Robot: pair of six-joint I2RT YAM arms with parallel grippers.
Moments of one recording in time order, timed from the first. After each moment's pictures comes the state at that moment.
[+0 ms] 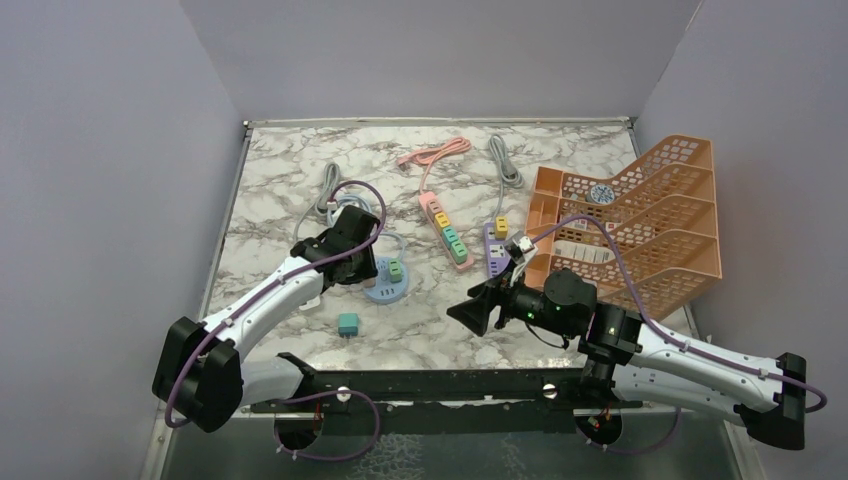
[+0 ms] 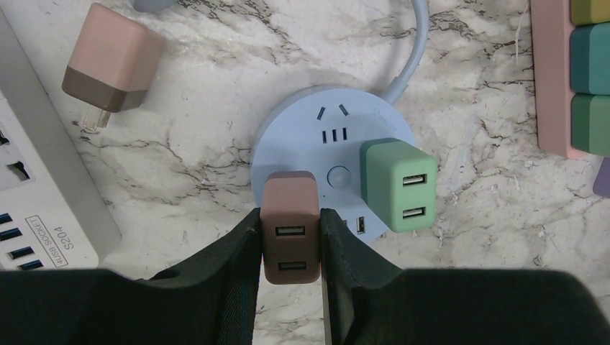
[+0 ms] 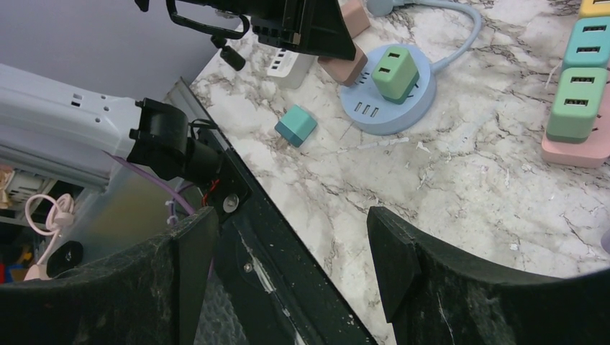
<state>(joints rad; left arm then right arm) -0.54 1.21 0.81 -0.61 -0.19 -0.66 1.11 0.72 0.56 -0.06 0.07 0.56</state>
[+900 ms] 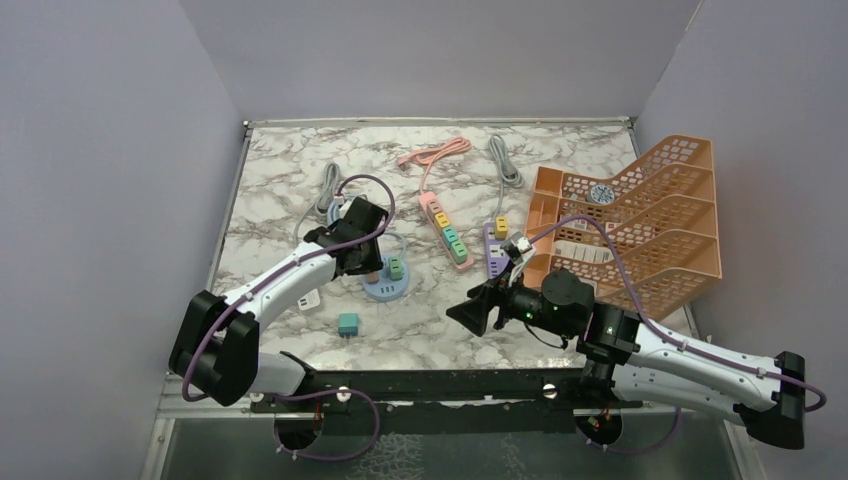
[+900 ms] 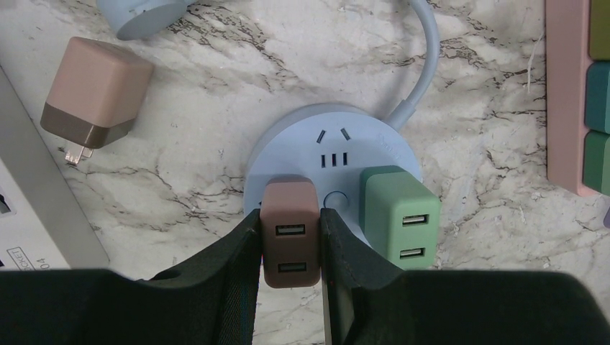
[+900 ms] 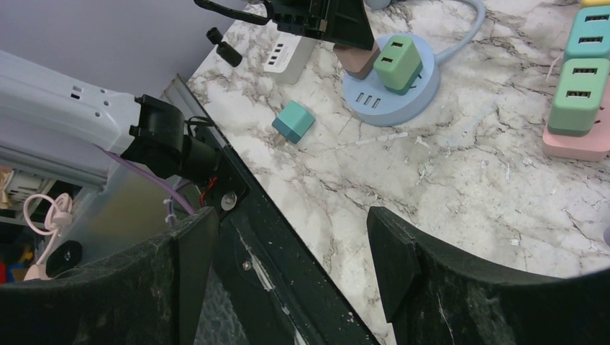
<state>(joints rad) -0.53 1.35 0.86 -0.57 -0.20 -0.66 1.11 0.72 0.55 -0.06 0.07 0.57</state>
